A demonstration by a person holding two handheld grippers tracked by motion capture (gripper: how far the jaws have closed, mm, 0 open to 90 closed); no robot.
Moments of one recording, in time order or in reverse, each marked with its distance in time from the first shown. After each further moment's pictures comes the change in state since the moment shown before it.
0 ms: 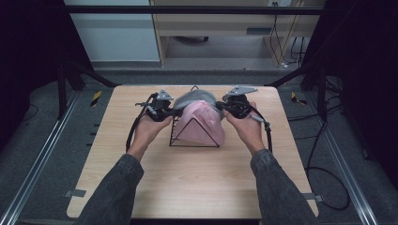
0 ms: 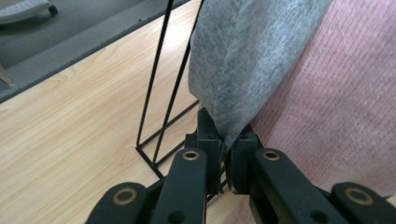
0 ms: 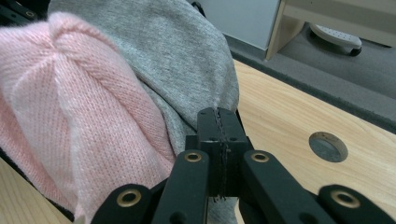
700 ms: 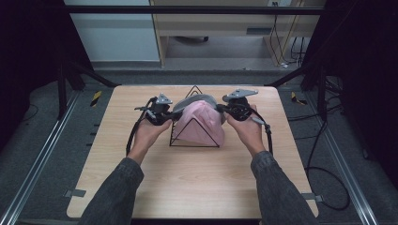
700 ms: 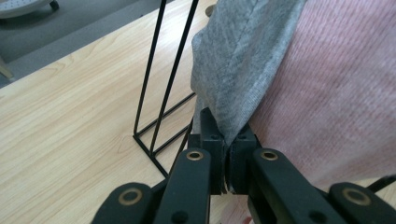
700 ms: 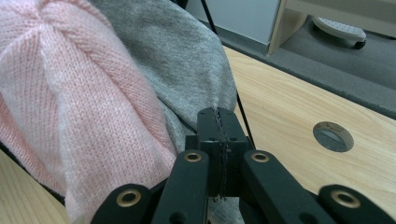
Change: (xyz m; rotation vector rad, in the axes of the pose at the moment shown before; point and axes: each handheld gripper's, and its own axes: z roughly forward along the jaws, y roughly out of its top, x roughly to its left) left arm -0.002 -0.013 0.002 0.003 0.011 -0.011; right arm -0.002 -0.010 0.002 0.015 0.005 0.017
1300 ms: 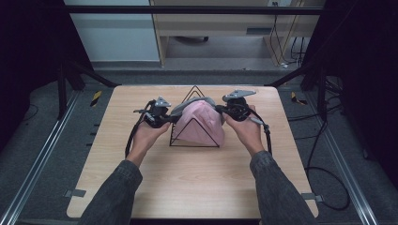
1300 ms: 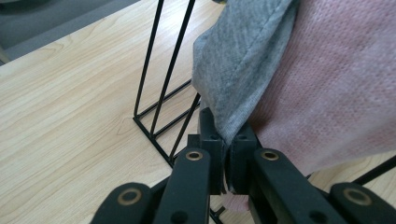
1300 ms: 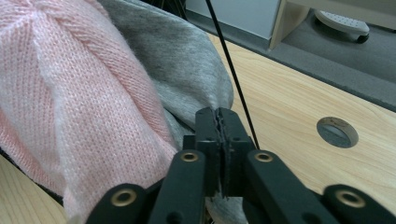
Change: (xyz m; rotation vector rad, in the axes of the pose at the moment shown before) left arm 0.002 -0.011 0.000 0.020 0.001 -0.024; right arm 0.001 -0.001 0.004 0.021 0.002 0.006
